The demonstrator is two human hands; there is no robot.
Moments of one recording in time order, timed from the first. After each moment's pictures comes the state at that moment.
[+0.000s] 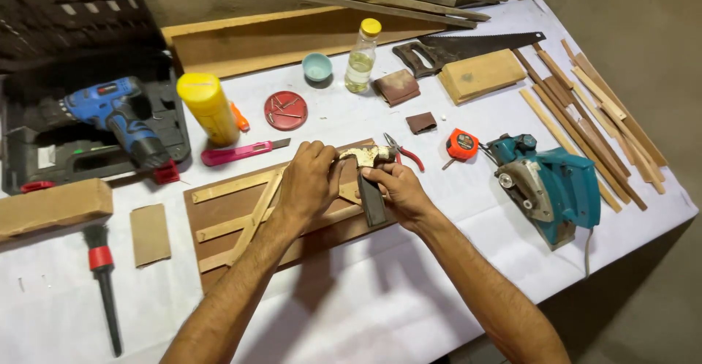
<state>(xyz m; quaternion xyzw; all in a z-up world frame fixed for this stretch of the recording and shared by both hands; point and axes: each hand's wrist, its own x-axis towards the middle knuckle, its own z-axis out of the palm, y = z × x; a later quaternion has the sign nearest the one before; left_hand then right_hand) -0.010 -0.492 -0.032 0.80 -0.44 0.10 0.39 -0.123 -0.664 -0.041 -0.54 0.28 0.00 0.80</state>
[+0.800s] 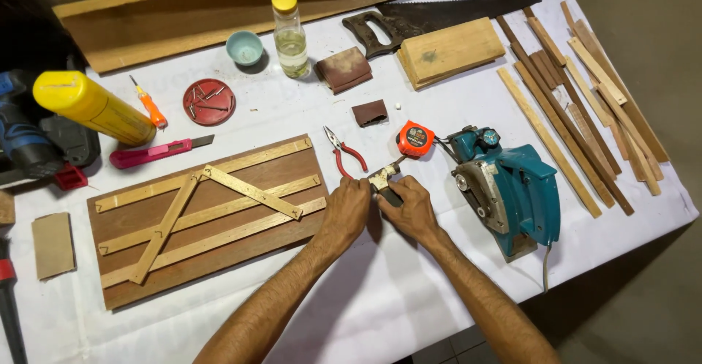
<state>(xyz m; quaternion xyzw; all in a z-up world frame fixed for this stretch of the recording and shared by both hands) -0.120 -0.706 -0.161 0.87 -0.44 -0.11 0.18 -0.225 -0.852 -0.168 -0.91 0.11 -0.20 0.33</state>
